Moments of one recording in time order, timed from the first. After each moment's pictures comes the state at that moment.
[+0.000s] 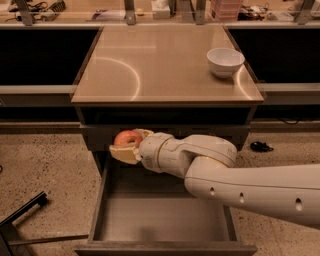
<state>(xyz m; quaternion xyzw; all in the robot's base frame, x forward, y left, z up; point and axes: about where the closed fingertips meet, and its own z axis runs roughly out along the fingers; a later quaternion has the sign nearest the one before) 0.530 0.086 0.765 -0.32 0.75 0.29 0.50</state>
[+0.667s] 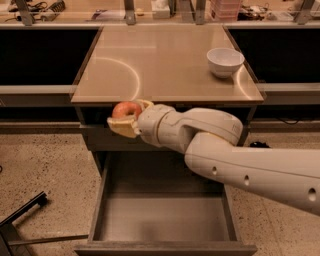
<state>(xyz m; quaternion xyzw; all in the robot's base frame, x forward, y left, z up) 0.562 0.084 0.839 -0.34 0.71 0.25 0.56</state>
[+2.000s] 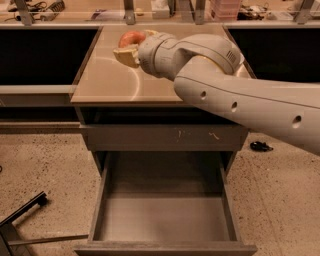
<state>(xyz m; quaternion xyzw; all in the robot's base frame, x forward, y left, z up) 0.683 0.064 0.969 -0.33 0.68 0.13 0.64</state>
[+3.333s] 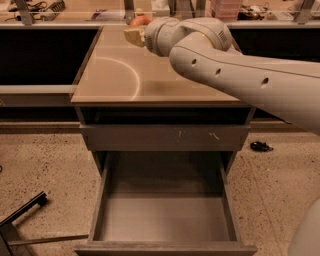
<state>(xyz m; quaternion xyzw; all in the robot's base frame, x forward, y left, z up) 0.776 0.032 0.976 -0.25 0.71 0.13 0.64</state>
